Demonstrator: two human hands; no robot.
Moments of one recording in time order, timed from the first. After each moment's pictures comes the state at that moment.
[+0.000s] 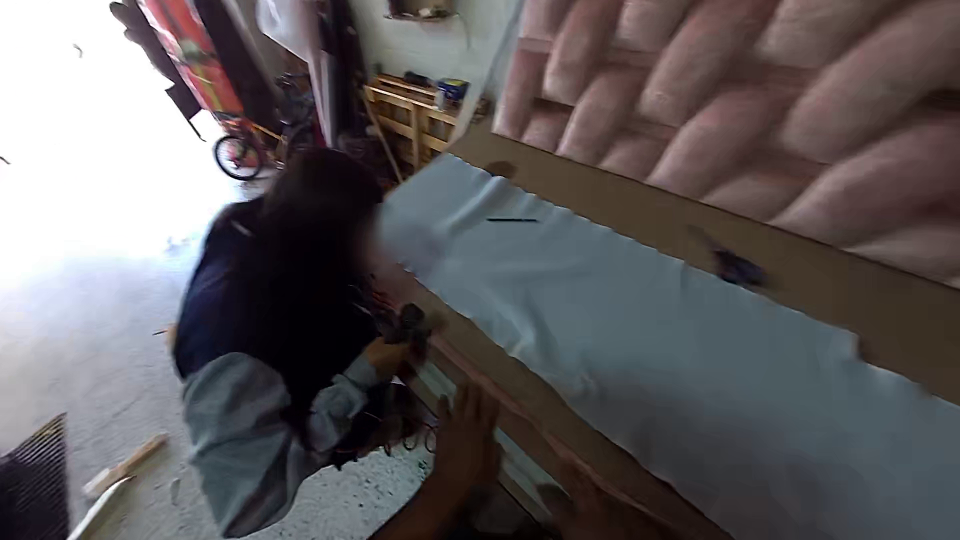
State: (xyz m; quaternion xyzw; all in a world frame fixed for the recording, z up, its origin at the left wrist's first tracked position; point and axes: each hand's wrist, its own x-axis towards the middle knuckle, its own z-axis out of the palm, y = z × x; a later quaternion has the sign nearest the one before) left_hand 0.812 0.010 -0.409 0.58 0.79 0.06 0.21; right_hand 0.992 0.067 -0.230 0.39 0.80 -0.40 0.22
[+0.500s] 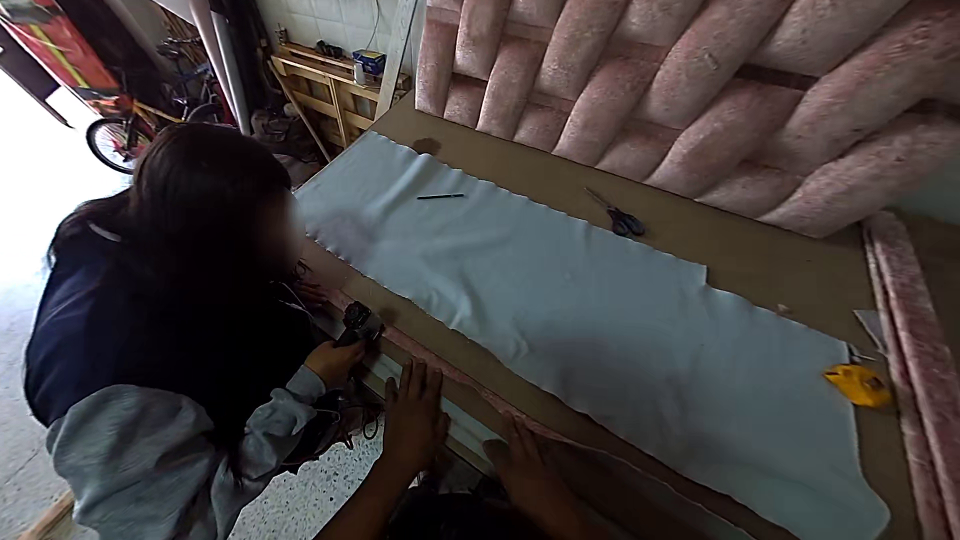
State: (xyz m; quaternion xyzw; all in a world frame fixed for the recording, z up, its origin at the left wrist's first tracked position) left_hand 0.812 0.014 -0.412 0.58 0.79 0.04 0.20; right_hand 1.040 0.057 -0.366 0.39 0.83 -0.29 0.27
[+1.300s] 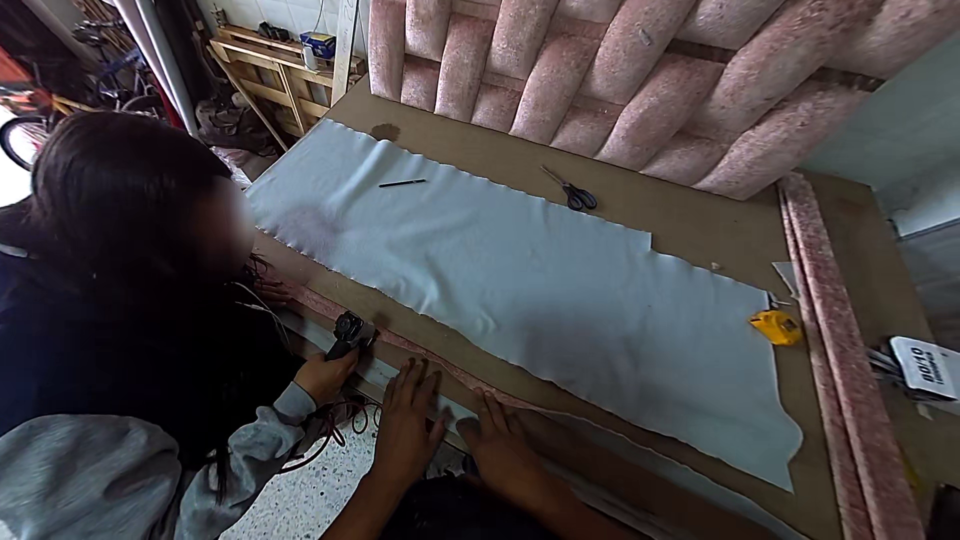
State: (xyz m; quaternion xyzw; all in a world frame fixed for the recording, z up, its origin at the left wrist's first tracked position) left_hand 0.849 -0.003 -0.400 0.63 0.73 0.18 0.19; right_hand 1.039 0.056 -0.358 0.38 0.83 -0.29 0.28
